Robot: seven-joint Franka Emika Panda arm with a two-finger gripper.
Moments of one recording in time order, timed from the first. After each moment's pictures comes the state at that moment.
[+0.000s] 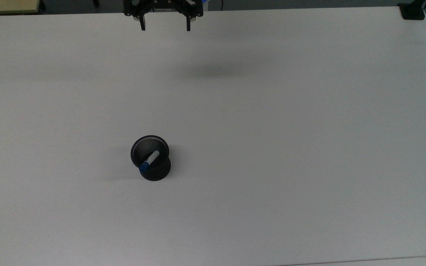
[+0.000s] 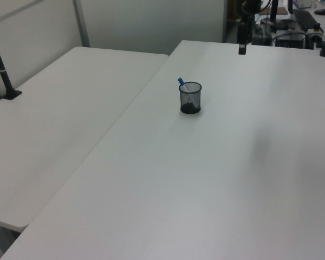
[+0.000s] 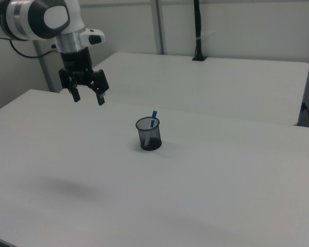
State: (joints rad) arm 0.02 0.02 0.03 -1.64 -0.05 1.65 -0.01
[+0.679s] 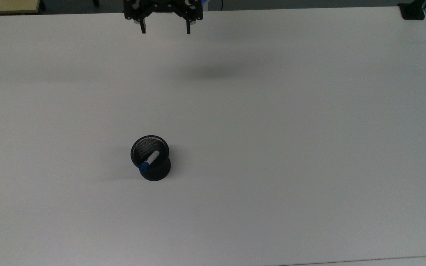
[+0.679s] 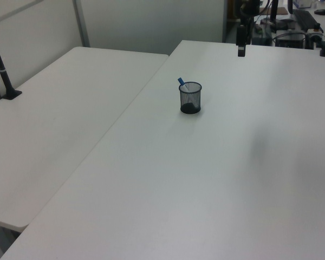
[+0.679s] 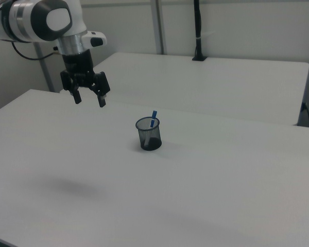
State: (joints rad) arm 0.02 0.04 0.03 -1.64 -0.05 1.66 -0.01
